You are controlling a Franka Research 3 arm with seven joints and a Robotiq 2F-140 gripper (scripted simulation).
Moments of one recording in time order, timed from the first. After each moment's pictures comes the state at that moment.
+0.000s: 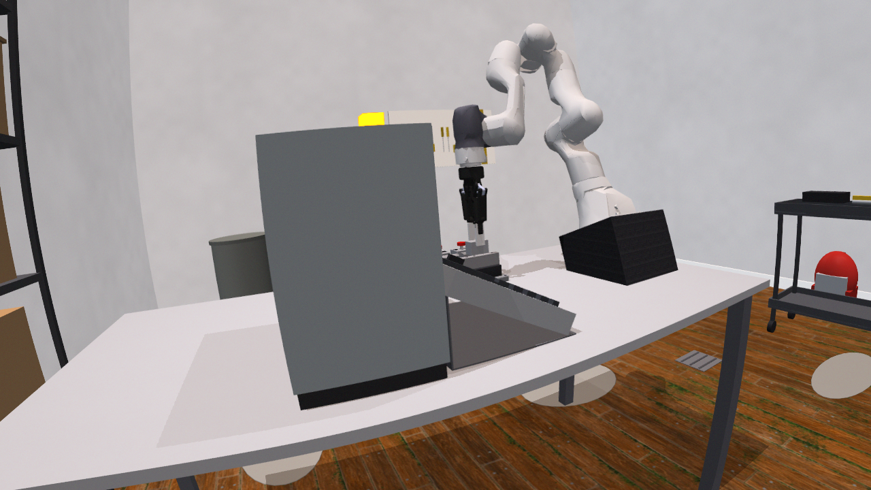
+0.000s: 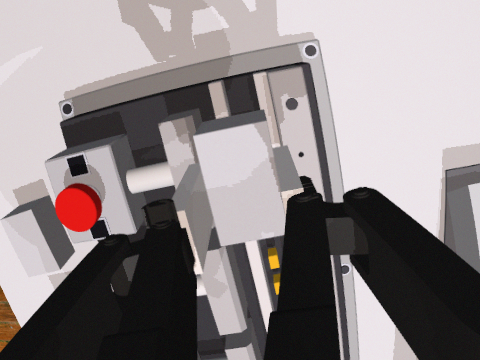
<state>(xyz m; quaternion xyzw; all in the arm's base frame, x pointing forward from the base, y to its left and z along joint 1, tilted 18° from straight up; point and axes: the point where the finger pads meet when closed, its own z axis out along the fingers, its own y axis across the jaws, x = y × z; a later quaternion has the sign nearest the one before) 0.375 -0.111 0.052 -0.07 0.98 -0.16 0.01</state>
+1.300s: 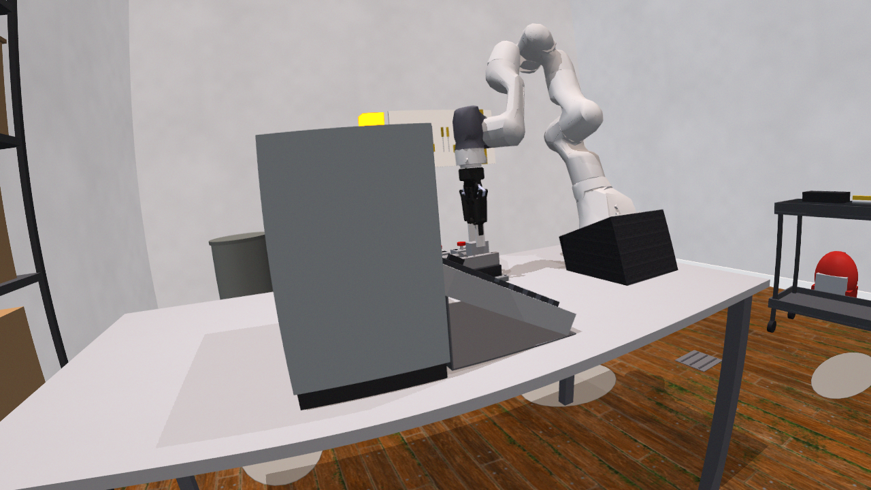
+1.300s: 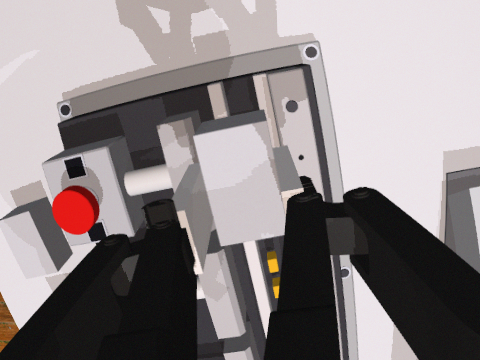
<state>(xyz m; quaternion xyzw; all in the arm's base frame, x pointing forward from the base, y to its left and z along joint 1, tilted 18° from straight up) 0.375 -0.112 0.049 -0.08 0.98 -0.16 0.00</state>
